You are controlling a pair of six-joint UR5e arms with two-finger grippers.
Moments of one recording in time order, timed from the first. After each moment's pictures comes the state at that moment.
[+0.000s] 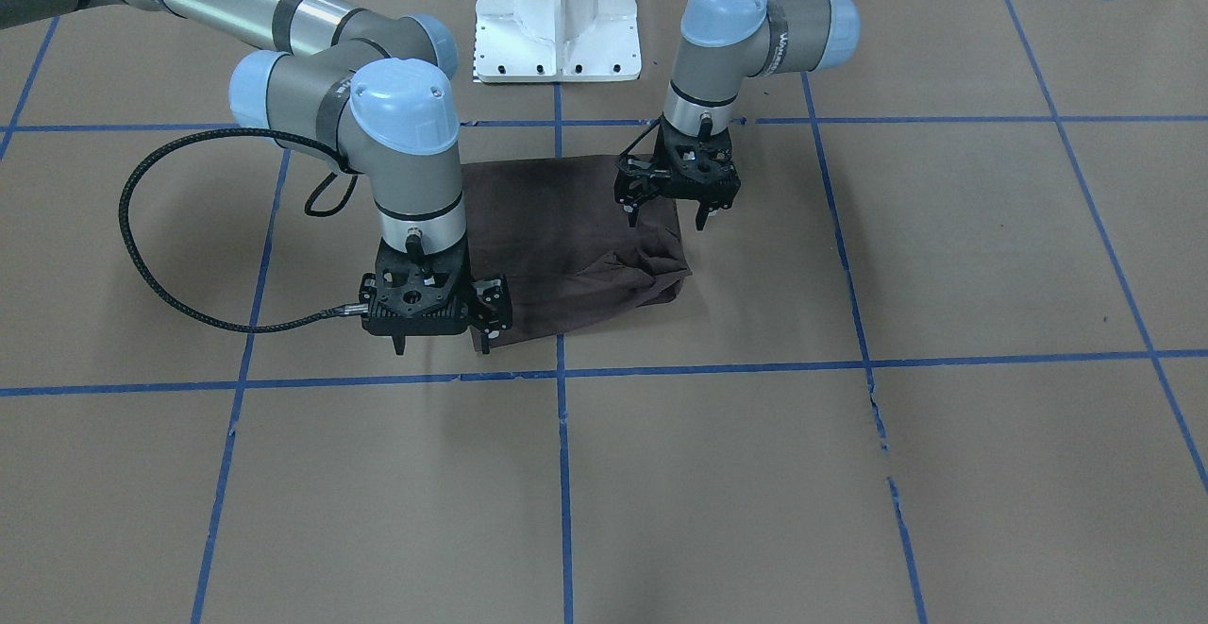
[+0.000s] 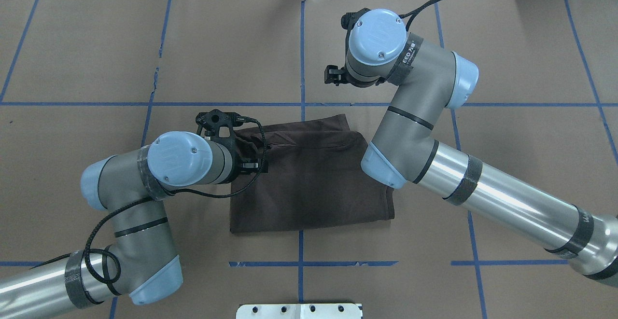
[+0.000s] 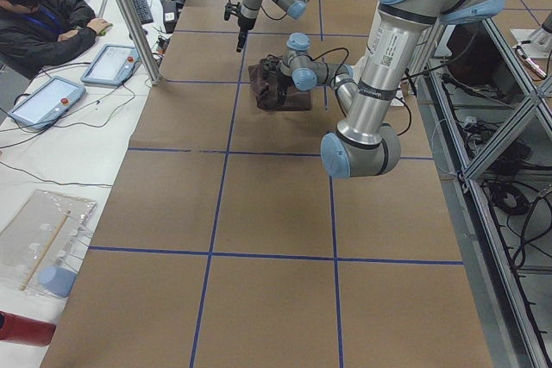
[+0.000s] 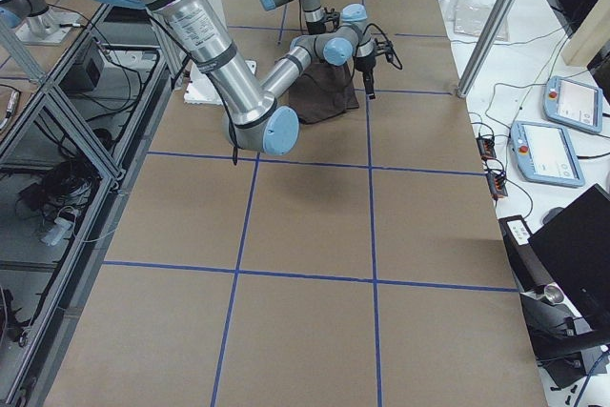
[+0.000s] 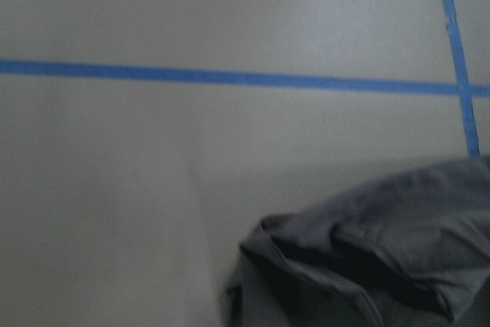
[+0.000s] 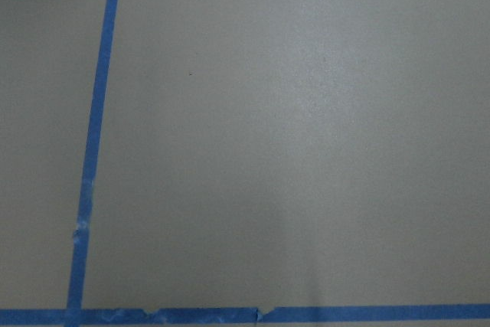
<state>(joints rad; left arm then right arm) -0.42 -2.06 -1.74 -1.82 -1.65 -1.27 0.67 -0.83 1.50 -1.47 1.69 1.10</state>
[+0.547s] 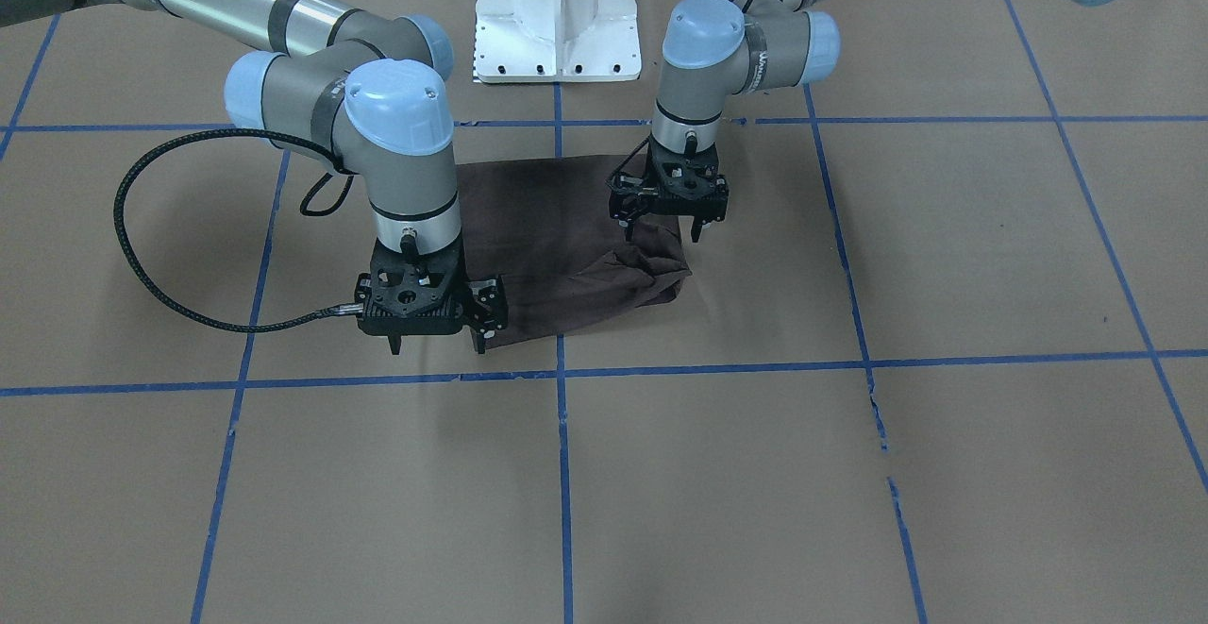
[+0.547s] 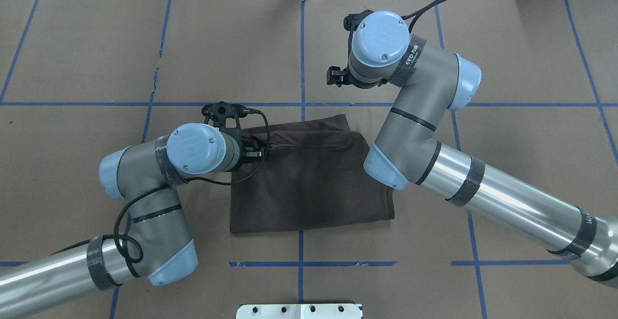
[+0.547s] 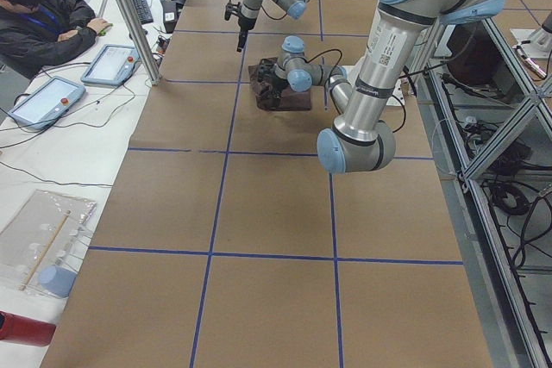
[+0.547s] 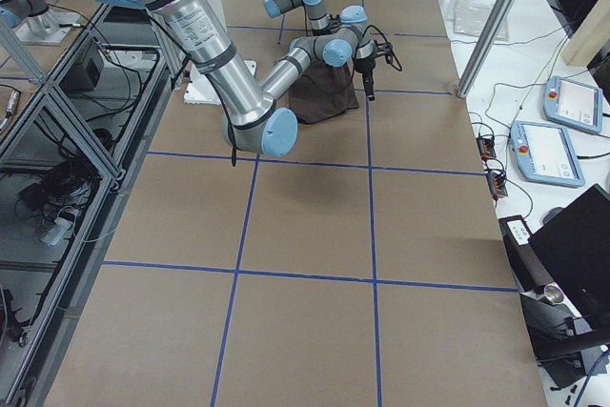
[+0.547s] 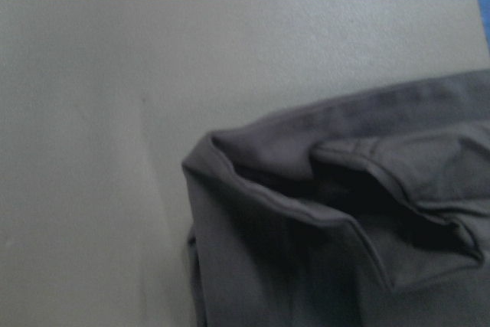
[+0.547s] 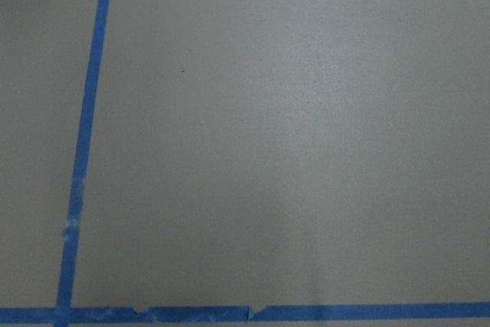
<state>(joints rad) -0.47 -2.13 -1.63 -1.83 -1.62 -1.26 0.67 -0.83 1.50 -1.47 1.69 1.10</state>
